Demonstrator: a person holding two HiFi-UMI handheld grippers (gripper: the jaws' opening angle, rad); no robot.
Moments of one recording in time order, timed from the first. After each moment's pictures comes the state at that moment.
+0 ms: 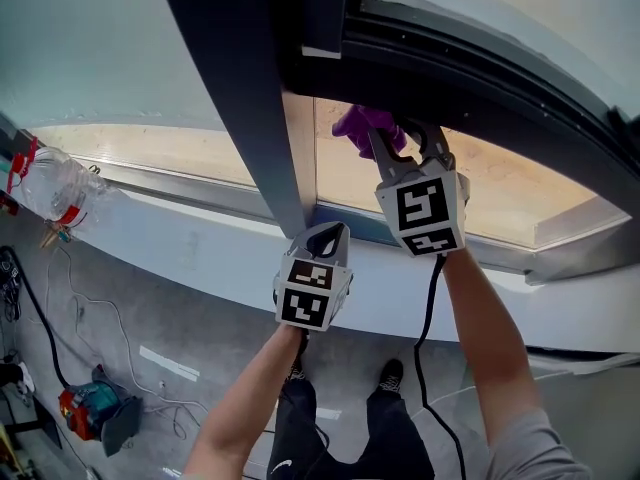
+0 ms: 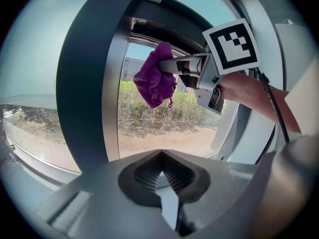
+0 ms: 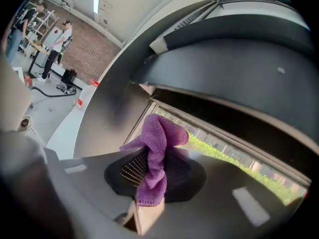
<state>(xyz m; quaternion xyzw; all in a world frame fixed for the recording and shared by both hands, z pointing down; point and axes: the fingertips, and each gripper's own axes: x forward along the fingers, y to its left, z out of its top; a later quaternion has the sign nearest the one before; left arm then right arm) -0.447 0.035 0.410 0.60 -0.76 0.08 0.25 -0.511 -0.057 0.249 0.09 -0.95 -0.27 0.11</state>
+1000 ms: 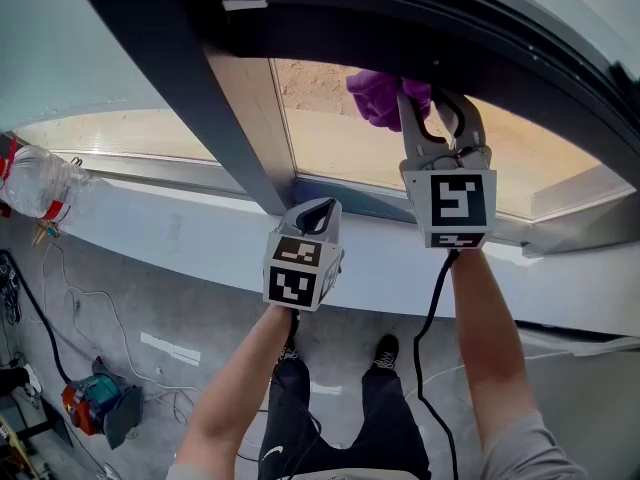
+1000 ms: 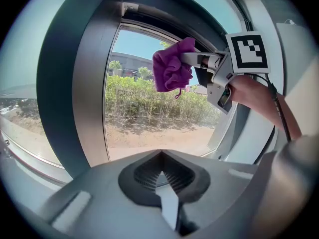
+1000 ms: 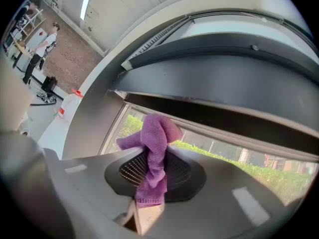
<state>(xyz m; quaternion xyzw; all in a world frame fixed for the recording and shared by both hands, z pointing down) -0.425 0.009 0.435 0.61 -0.75 0.08 0.27 -0.443 -0.110 0.235 0.18 -0.96 -0.22 0.03</state>
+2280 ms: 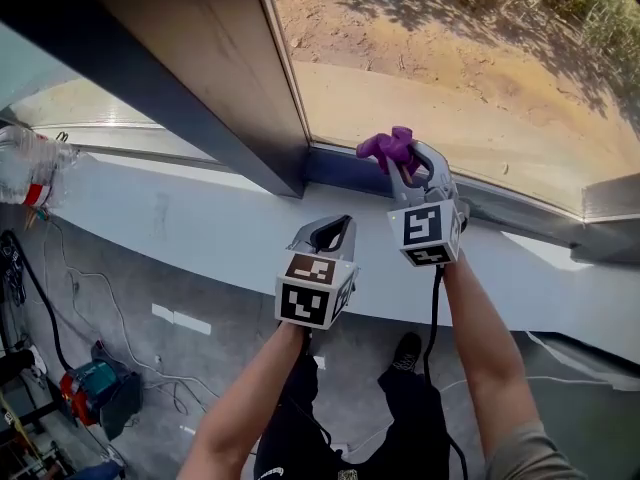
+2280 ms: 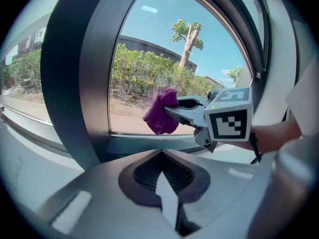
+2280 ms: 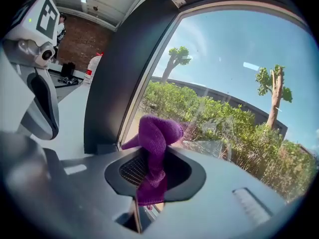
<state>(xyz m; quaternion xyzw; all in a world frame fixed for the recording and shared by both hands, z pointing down) -0.417 0.015 0.624 0.58 -0.73 0.09 0.36 -0.457 -0.112 0.601 0.10 -0.95 -0.20 0.22</state>
